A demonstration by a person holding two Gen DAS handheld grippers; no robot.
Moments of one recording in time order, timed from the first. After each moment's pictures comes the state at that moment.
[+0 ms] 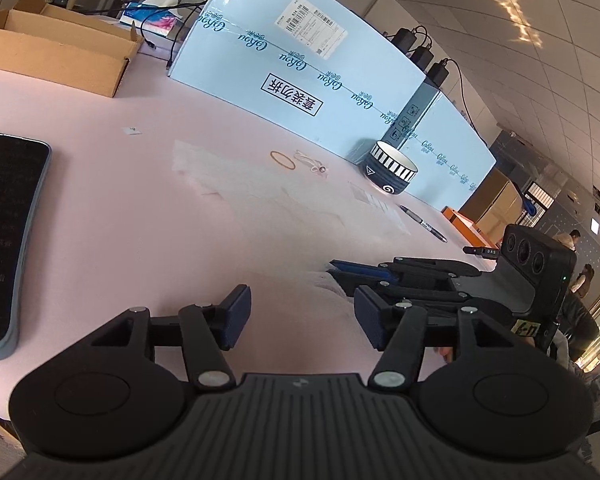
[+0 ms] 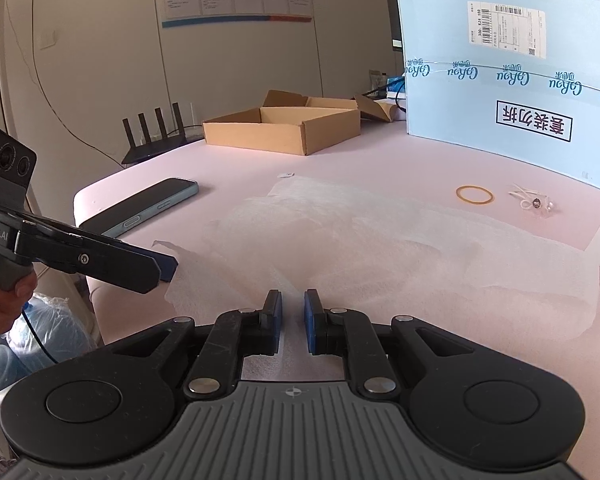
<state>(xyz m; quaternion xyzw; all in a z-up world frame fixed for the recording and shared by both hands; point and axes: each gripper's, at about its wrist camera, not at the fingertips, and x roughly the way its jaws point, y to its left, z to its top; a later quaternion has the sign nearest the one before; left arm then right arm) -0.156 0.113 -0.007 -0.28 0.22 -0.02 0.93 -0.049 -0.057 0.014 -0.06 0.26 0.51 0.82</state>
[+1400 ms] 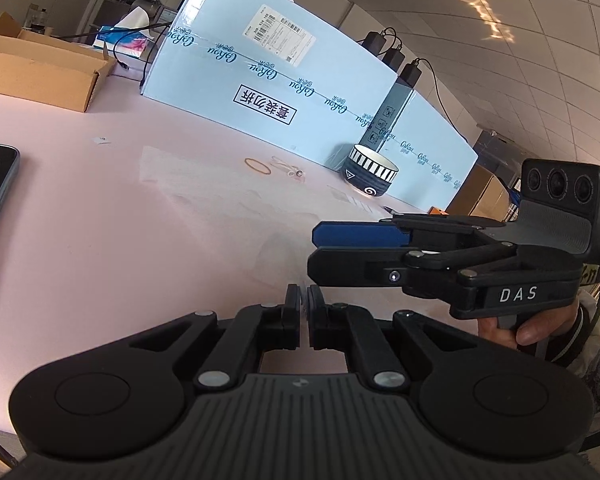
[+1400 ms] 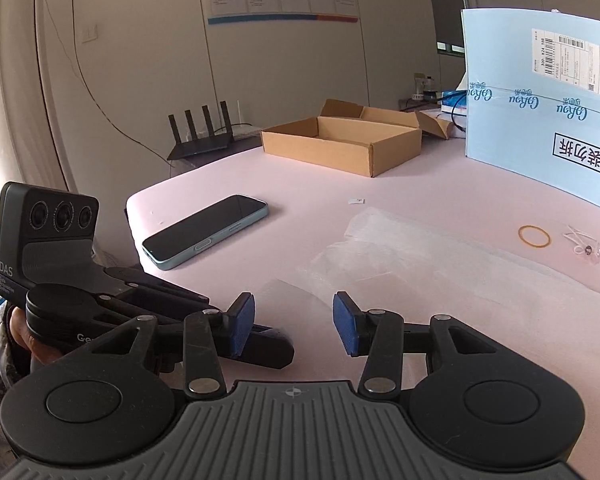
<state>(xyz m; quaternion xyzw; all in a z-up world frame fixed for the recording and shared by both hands) -0.158 0.091 -0.021 -0.24 0.19 -0.03 0.95 -0.074 -0.017 0.047 -0.09 0.25 0.57 0.78</state>
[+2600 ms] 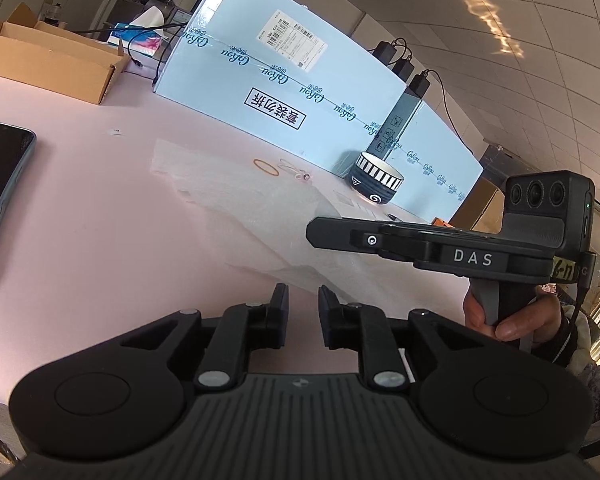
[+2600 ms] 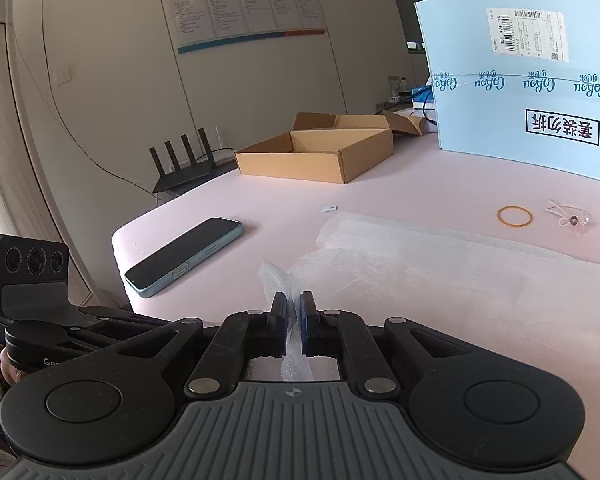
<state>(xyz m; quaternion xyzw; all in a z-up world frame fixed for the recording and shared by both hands) -0.166 0.091 -0.025 -0.26 0.18 -0.02 0.95 -0.052 -0.039 0.041 -0.01 0.26 0.55 0.80</state>
